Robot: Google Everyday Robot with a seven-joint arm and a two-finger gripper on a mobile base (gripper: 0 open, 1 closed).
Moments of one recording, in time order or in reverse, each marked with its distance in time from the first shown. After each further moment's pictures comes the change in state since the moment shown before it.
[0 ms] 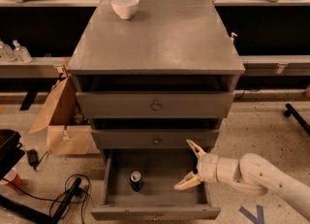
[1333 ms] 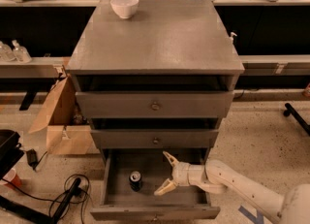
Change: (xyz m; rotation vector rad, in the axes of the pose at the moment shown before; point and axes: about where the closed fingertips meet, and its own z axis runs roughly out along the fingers) arm 0.101 0.023 0.148 -0.121 -0.060 0.021
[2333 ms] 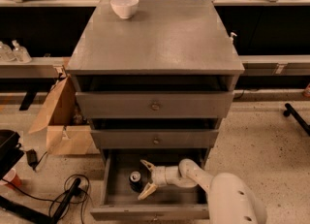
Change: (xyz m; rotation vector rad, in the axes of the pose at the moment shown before) arm 0.086 0.014 0.146 -0.216 -0.078 -0.028
